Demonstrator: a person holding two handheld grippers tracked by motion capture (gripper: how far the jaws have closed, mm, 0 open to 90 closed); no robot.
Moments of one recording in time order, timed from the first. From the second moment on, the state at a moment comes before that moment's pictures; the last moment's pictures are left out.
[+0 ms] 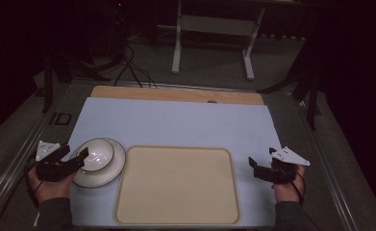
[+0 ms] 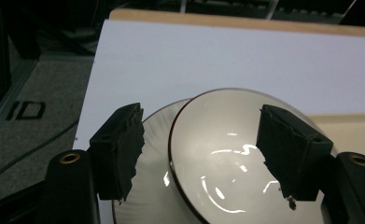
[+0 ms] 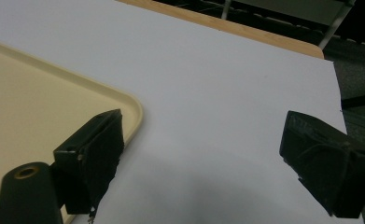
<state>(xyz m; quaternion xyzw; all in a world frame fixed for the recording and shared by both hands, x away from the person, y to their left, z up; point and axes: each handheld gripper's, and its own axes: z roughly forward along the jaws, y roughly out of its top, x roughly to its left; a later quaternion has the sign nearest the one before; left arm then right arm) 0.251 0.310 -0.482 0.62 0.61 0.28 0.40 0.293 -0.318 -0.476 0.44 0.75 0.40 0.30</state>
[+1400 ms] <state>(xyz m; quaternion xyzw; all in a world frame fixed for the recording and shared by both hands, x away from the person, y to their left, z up) 0.282 0.320 -0.513 0.61 0.70 0.11 0.35 0.294 -0.316 -0.476 0.44 0.75 0.40 0.30</state>
